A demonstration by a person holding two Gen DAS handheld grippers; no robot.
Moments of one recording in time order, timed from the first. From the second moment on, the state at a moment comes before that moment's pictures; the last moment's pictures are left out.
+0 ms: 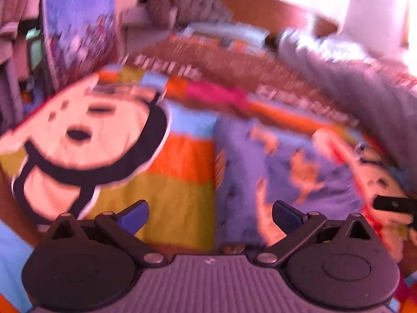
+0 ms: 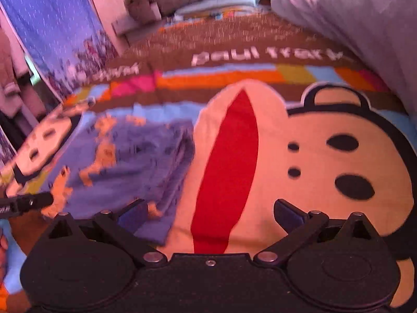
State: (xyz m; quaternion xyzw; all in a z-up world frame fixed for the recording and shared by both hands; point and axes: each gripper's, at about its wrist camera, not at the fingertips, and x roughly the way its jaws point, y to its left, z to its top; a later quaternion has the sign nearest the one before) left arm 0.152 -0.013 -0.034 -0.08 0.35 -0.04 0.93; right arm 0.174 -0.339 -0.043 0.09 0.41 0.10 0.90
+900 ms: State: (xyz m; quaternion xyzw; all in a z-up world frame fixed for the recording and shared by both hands) left arm 0.198 0.011 -0.070 -0.22 0.38 -0.12 0.89; right arm 0.237 -0.358 -0.094 0.31 0.35 0.28 0.84
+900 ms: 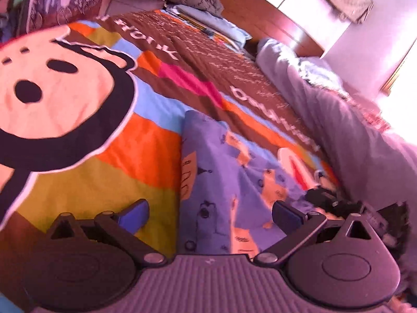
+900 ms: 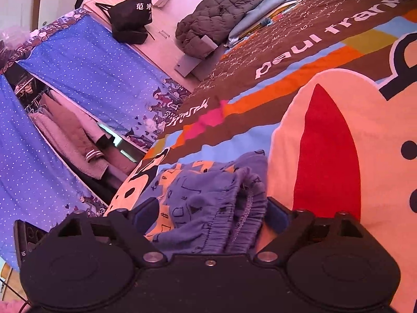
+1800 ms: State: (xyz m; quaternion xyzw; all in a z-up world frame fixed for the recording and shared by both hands) left arm 0.198 0.012 -0.073 -0.22 0.39 -0.11 0.89; right arm 0.232 -0.322 -0.085 0.20 0.36 0.23 0.88
